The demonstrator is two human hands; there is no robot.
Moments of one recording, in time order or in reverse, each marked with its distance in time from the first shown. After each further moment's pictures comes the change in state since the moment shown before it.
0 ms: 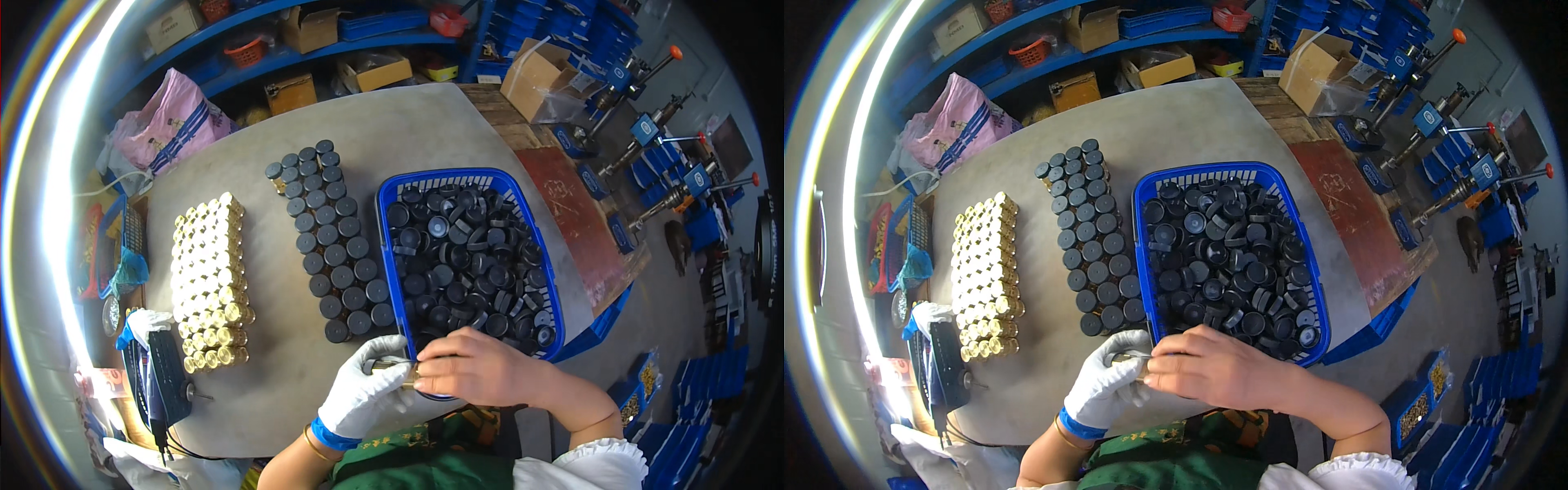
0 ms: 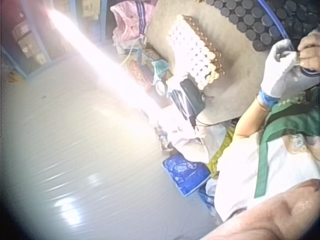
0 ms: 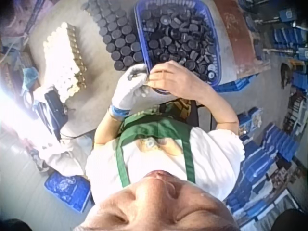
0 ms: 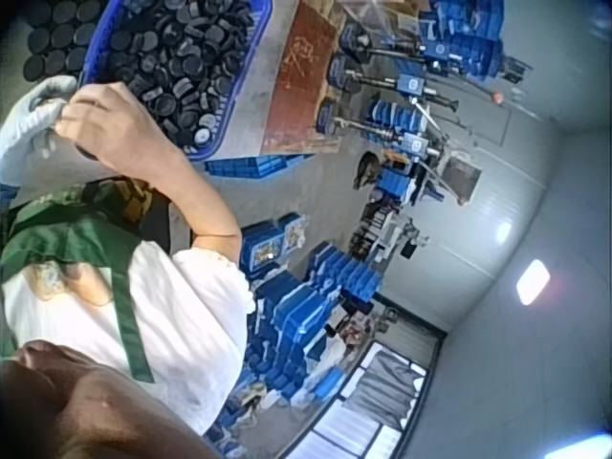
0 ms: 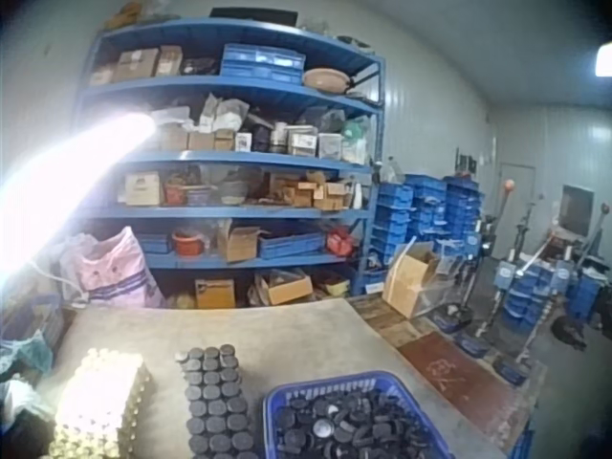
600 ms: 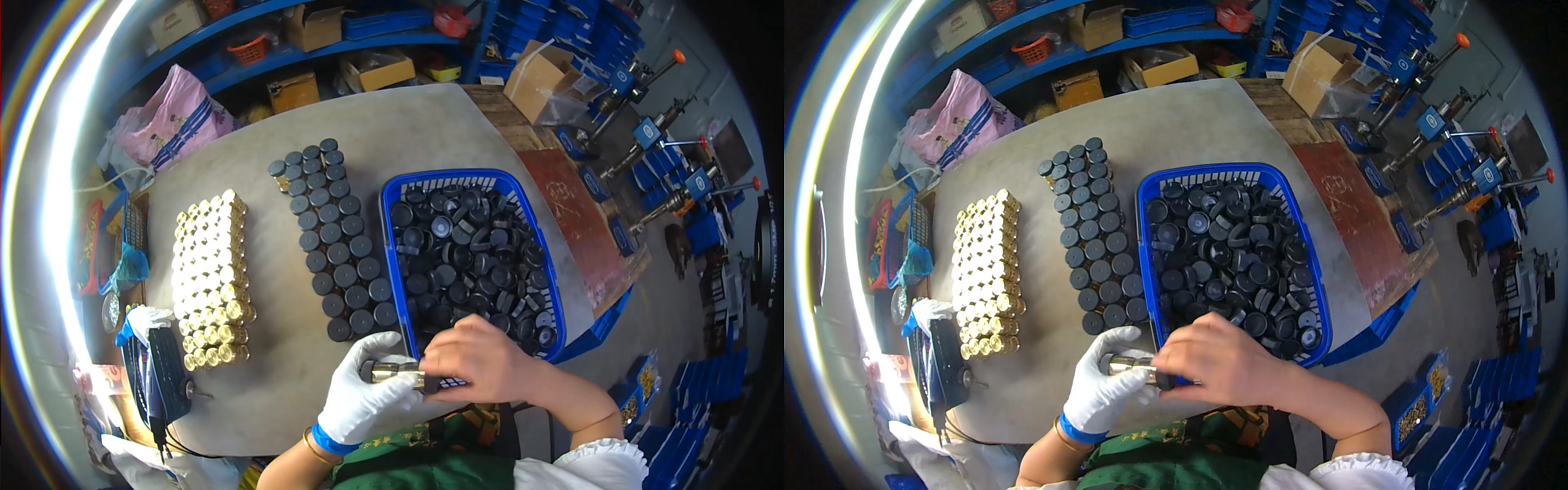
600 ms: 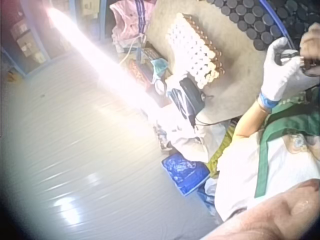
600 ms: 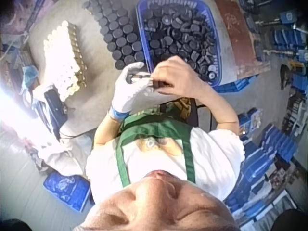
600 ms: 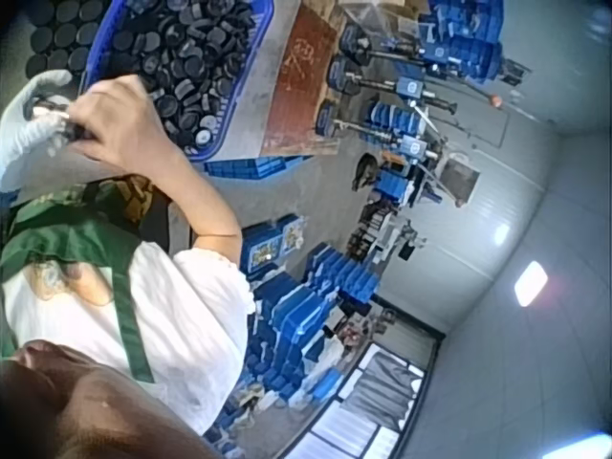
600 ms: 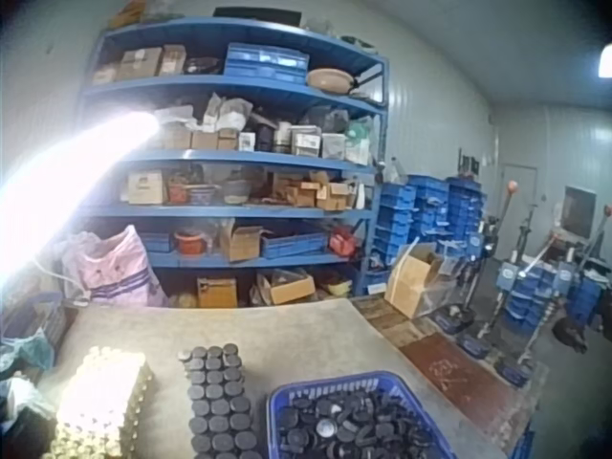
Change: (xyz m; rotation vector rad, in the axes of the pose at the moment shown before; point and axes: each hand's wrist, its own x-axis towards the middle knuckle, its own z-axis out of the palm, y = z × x) left_hand -0.010 0.002 0.010 0.129 0.096 0.037; right_hand 0.003 -0.003 0.003 0.054 0.061 0.217
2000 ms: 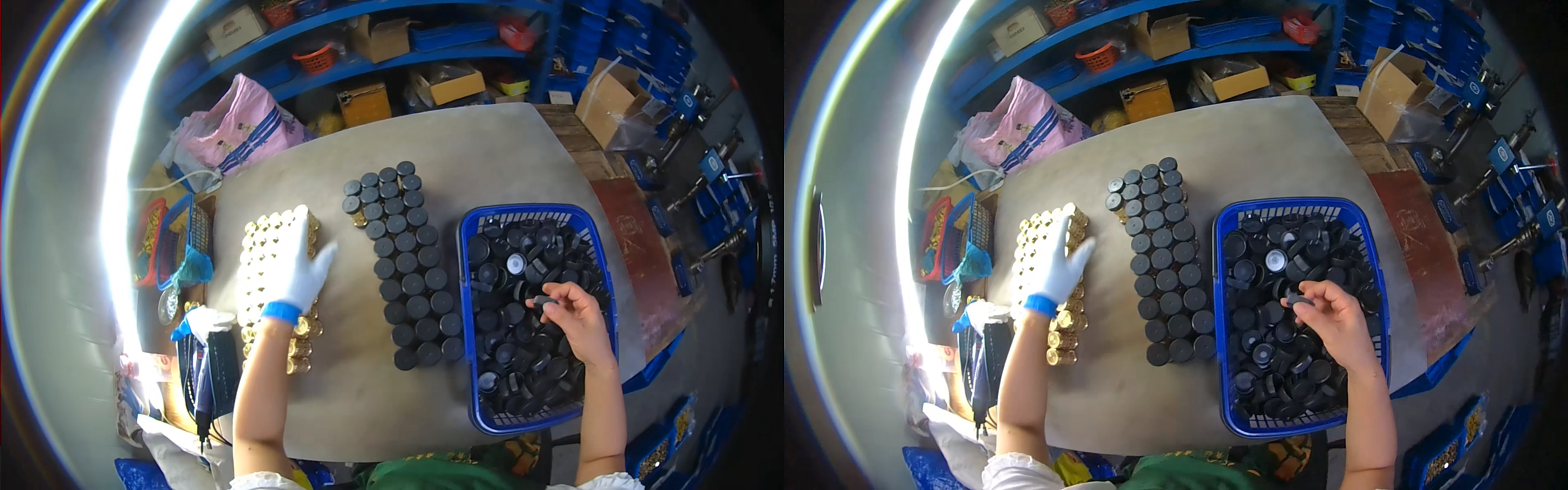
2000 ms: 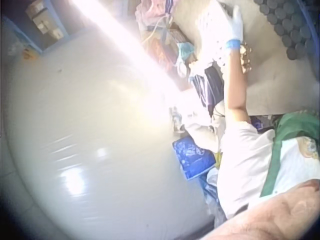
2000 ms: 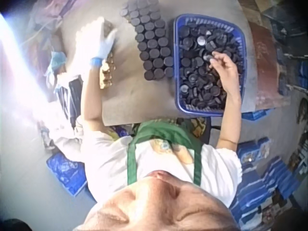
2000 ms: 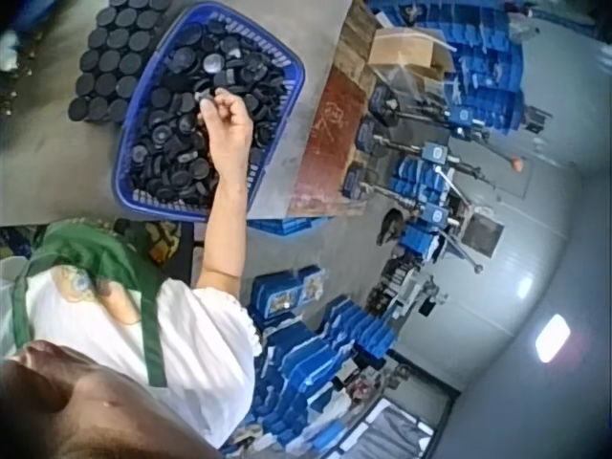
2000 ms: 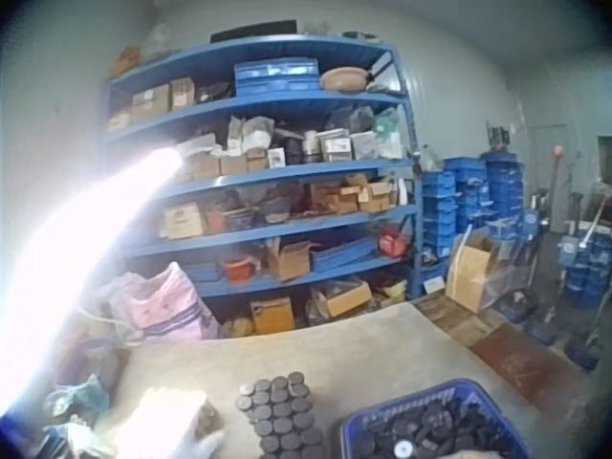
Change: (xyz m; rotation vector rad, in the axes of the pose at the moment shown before) left_hand 0.110 0.153 -0.158 1.832 0.829 0.776; right_hand -0.008 0.090 -0.019 0.748 0.518 0.764
